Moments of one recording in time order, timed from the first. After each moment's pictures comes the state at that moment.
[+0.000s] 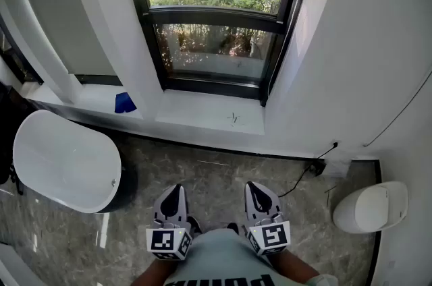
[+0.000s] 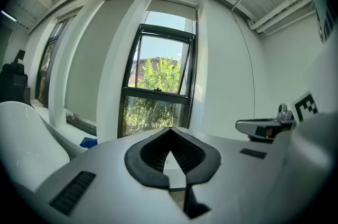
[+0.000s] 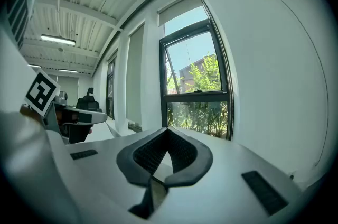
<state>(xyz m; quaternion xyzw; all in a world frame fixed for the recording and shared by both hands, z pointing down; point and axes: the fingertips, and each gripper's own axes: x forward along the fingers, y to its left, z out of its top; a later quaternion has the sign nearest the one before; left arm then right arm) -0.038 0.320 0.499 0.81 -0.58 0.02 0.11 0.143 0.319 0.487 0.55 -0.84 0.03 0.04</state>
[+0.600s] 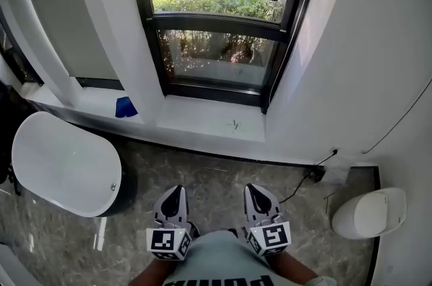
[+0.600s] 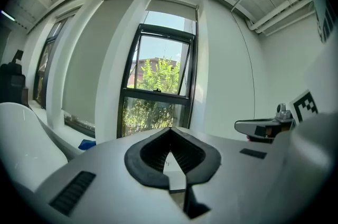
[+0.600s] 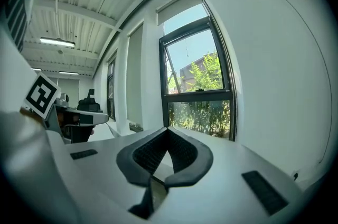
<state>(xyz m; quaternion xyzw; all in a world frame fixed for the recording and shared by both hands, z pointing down) -0.049 0.304 0.495 0.81 -0.57 0.03 0.11 0.133 0.306 0.490 0.55 -0.84 0.05 0.04</state>
